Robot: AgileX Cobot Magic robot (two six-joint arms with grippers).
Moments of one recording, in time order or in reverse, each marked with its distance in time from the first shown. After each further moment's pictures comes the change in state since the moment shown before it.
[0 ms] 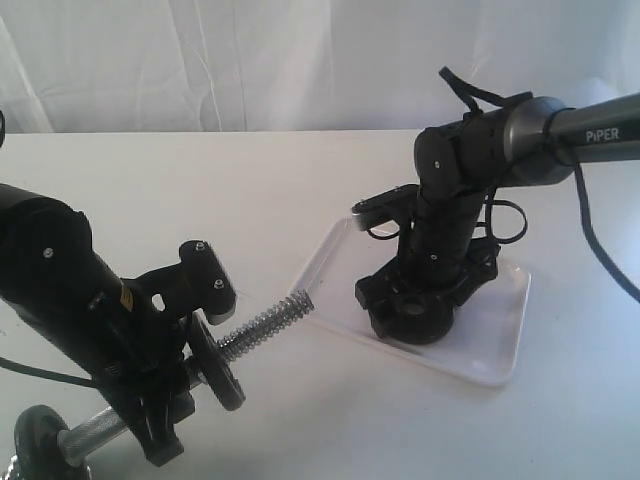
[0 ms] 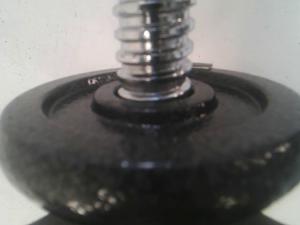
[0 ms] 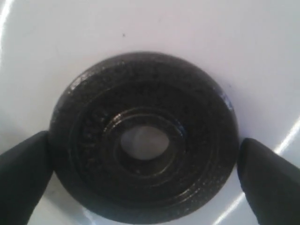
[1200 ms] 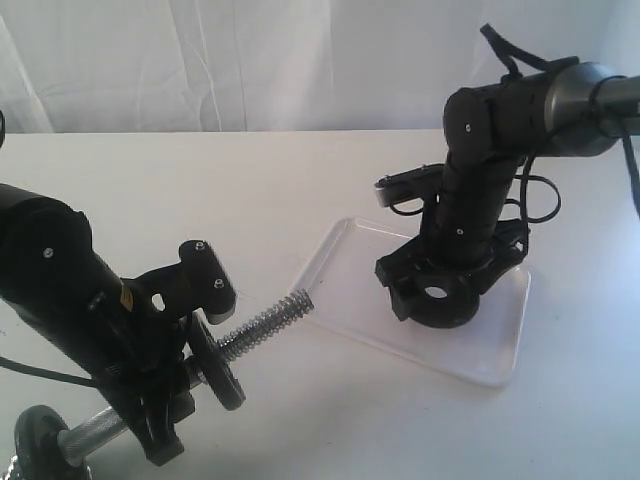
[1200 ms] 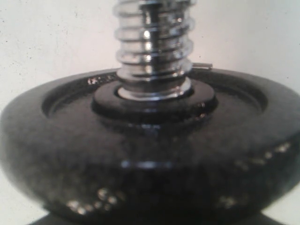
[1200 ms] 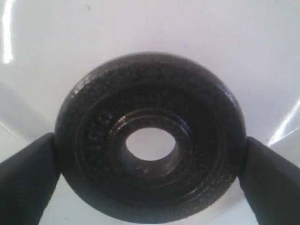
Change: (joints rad) left arm 0.000 0.000 0.000 0.000 0.000 -0.002; right arm -0.054 -0.078 -0.023 0.033 0.104 -0.014
